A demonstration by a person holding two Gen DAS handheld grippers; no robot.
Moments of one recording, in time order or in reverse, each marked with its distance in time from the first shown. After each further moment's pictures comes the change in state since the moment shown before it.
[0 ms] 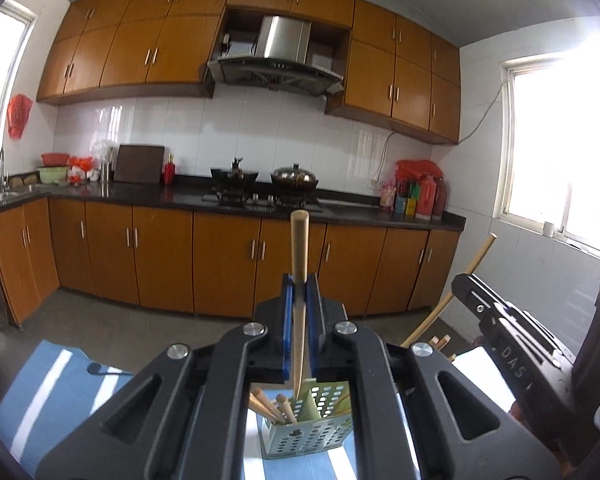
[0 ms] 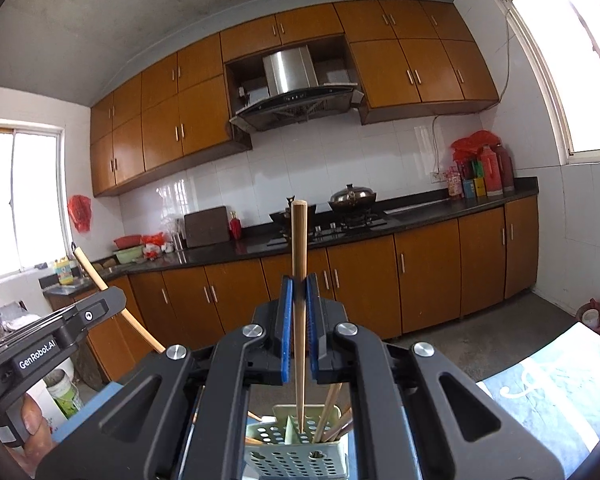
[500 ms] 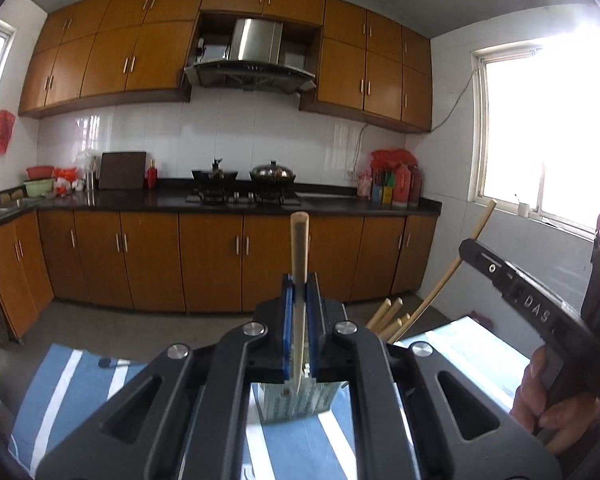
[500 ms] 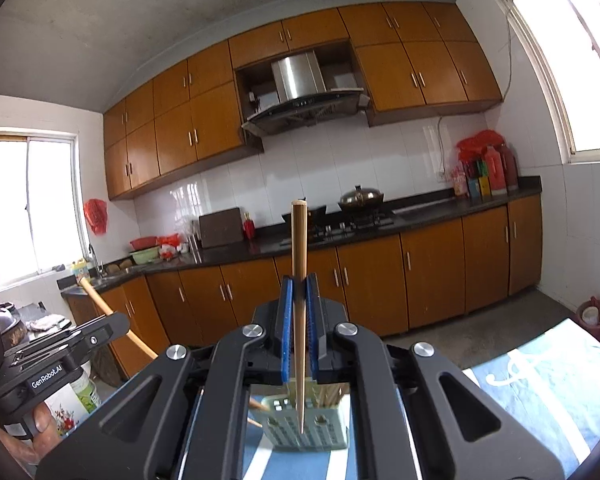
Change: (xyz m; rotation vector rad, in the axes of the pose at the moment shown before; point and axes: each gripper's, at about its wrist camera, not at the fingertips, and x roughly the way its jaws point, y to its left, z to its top) left arm -0.079 -0.011 0.001 0.074 -0.004 -0.058; right arm -0.064 -0.006 0.030 0.021 -0.029 0.051
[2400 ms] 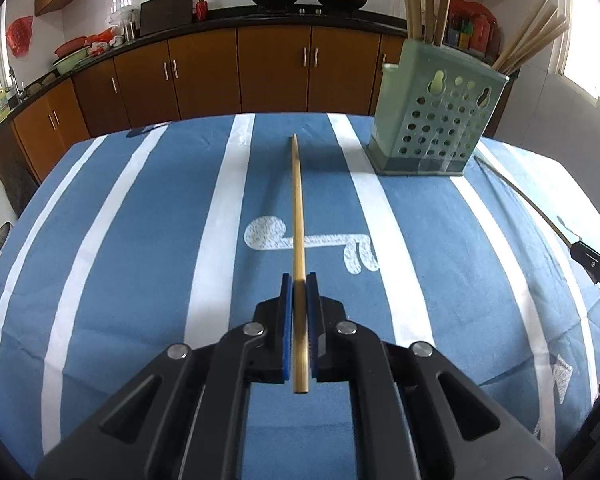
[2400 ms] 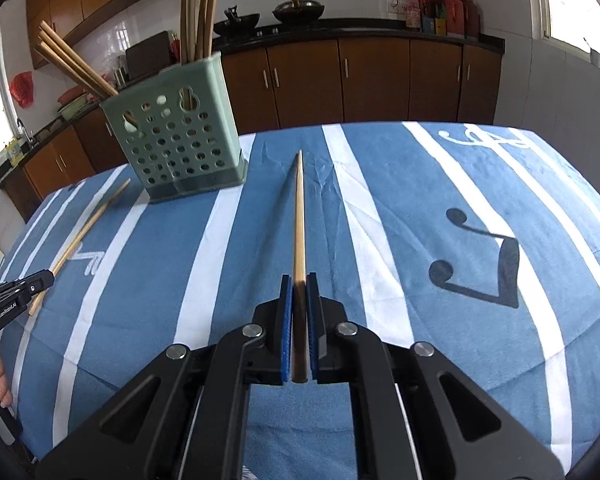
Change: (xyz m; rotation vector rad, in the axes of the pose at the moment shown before) left arm 0.060 0.088 -0.249 -0.063 0.596 0.207; right arm -0.006 -0.068 -0.219 0.004 0.615 -0.245
